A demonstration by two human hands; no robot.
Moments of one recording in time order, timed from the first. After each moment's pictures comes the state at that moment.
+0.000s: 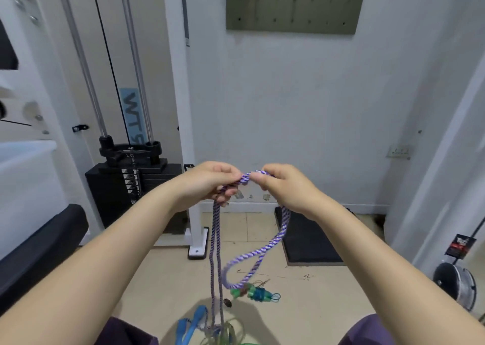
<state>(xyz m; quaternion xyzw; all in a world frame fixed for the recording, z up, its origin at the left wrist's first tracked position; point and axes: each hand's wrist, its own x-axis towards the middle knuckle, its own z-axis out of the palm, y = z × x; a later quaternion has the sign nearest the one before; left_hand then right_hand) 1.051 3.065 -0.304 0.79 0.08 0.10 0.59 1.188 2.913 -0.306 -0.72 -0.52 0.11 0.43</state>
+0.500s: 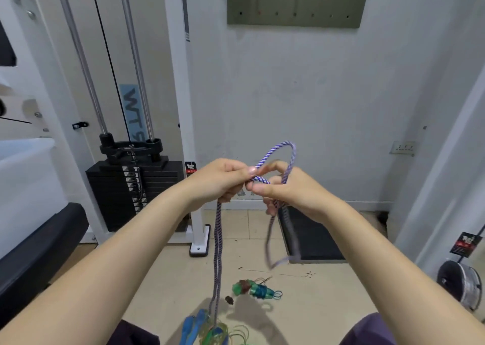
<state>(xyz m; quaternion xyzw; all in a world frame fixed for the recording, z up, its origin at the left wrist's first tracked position) 1.058 3.047 -0.302 0.83 0.08 0.13 0.54 1.195 2.903 -0.313 -0.65 -0.47 0.30 0.52</state>
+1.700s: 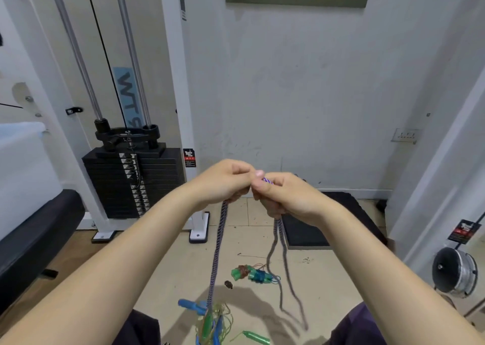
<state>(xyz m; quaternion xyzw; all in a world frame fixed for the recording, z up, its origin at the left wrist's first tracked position) 1.066 3.042 -0.329 0.82 0.08 0.13 0.55 1.193 2.903 -0.344 -0.60 -0.50 0.36 0.50</state>
